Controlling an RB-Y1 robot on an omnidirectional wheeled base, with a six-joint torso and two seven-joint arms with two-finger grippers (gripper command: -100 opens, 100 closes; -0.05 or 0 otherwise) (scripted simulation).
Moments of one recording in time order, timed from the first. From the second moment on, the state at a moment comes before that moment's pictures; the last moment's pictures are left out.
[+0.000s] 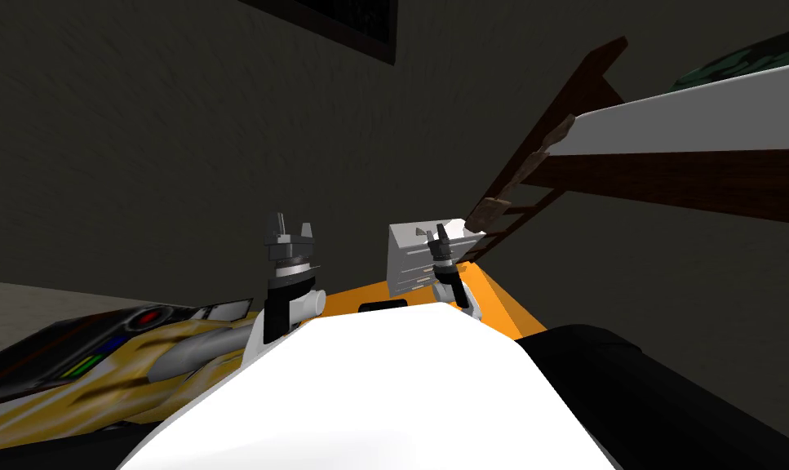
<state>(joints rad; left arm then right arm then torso) 0.45 -0.04 0.03 -2.37 -0.09 -0.35 0.15 0.44 -0.23 0.06 -2.23 -0.01 -0.41 -0.02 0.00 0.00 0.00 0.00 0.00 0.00</state>
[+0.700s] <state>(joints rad) 0.45 -0.04 0.03 -2.37 -0.09 -0.35 0.15 0.42 -0.44 0.06 -2.21 -0.10 -0.39 -0.05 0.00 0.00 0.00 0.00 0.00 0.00</state>
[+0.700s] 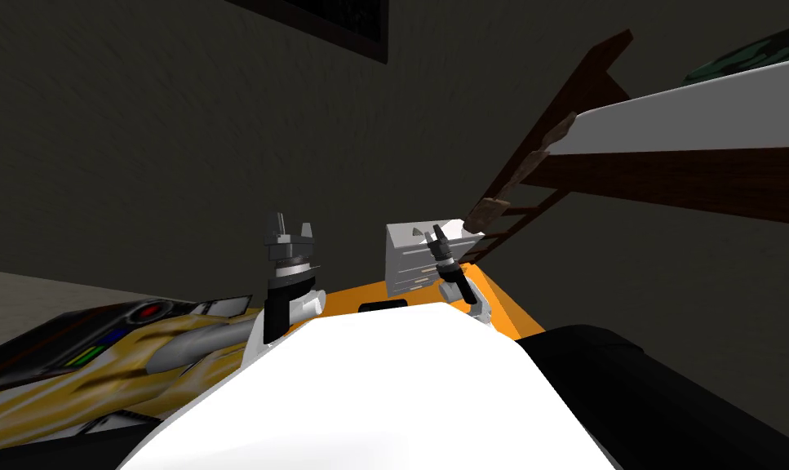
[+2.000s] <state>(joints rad) 0.45 -0.04 0.03 -2.37 -0.09 -0.35 0.15 0.39 -0.81 0.05 -2.19 -0.24 -0.34 -0.09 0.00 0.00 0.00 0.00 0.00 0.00</state>
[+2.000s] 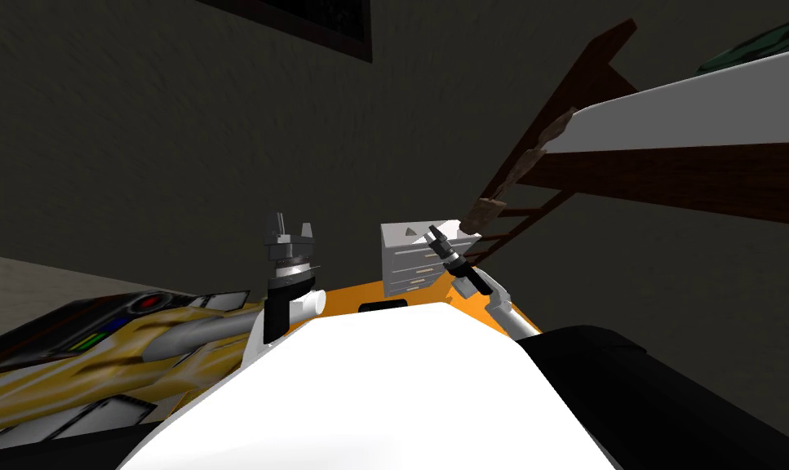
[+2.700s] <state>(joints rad) 0.45 -0.04 0.03 -2.37 -0.09 -0.35 0.15 0.37 -1.01 0.05 -2.18 -0.32 -0.32 -0.11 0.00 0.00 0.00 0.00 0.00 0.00</state>
